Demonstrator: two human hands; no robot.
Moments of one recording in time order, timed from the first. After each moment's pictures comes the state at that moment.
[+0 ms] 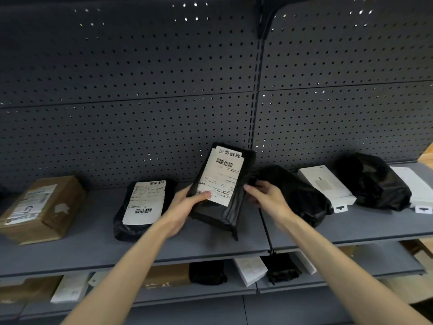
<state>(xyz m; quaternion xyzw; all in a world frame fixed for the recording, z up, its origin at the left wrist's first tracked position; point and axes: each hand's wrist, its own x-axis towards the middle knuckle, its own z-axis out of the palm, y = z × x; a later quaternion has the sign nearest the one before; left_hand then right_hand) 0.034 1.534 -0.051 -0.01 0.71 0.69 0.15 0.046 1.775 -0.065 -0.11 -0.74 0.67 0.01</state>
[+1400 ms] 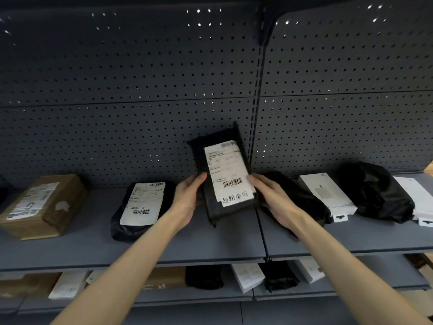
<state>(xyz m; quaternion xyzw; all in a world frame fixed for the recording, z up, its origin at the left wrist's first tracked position) 0.012 1.568 -0.043 -0.06 0.60 0.79 0.05 0.040 1.792 -0.037 -0.03 -0.68 0.73 -0.06</state>
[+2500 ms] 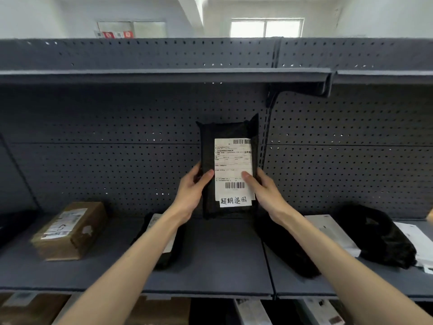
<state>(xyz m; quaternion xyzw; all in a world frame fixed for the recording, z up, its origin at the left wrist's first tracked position) 0.029 1.543 0.071 0.13 0.68 0.72 -0.10 0.043 1.744 0.076 0.11 -0.72 0.69 0.06</state>
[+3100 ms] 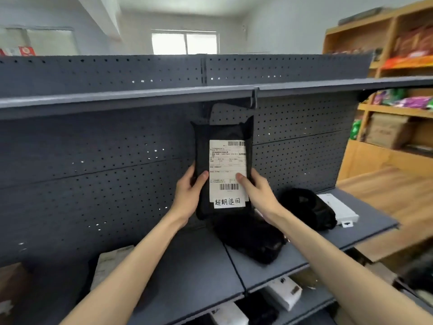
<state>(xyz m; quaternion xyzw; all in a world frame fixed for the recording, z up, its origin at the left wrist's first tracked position) 0.013 1.632 0.095 0.27 0.67 0.69 -0.05 0.089 1.807 0.094 0.00 -0.71 0.67 0.22</state>
